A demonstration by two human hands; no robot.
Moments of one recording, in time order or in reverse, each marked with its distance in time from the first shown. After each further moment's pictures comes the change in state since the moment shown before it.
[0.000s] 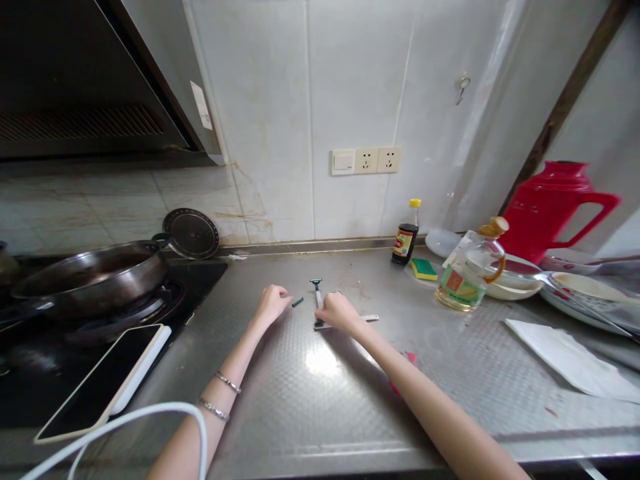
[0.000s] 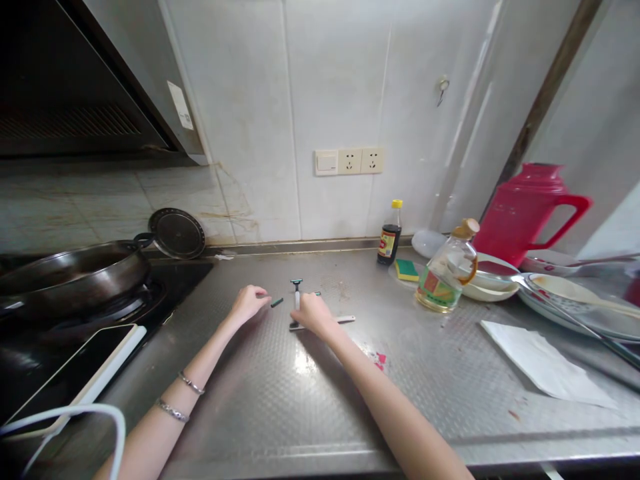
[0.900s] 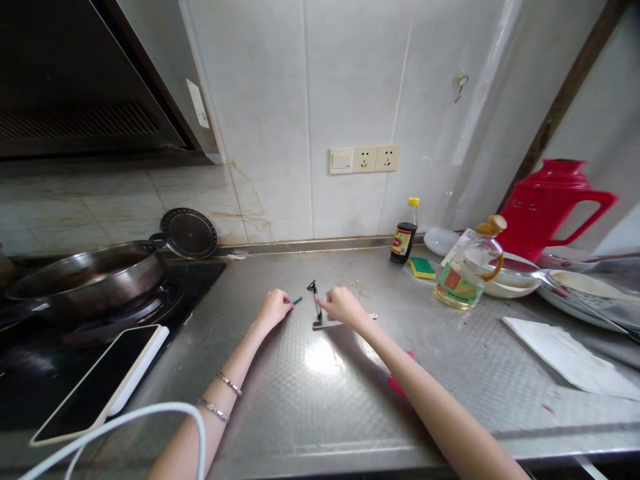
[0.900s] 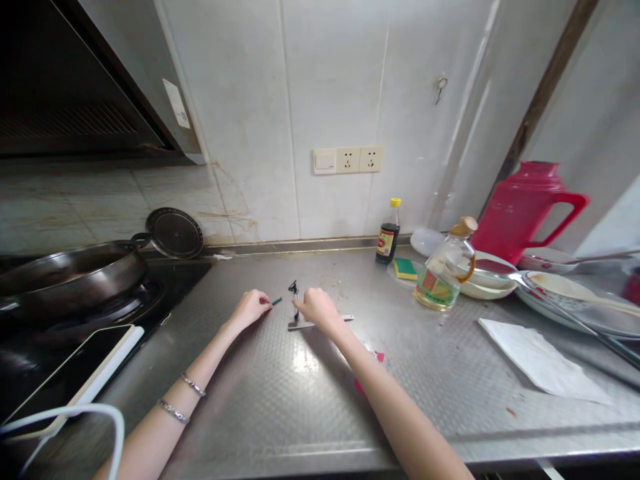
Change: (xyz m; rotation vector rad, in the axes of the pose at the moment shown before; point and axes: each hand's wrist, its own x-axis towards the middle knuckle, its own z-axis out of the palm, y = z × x) left_hand -0.007 0.011 0.004 0.359 -0.252 0.023; right_hand 0.000 0.011 -0.014 0.009 0.023 0.048
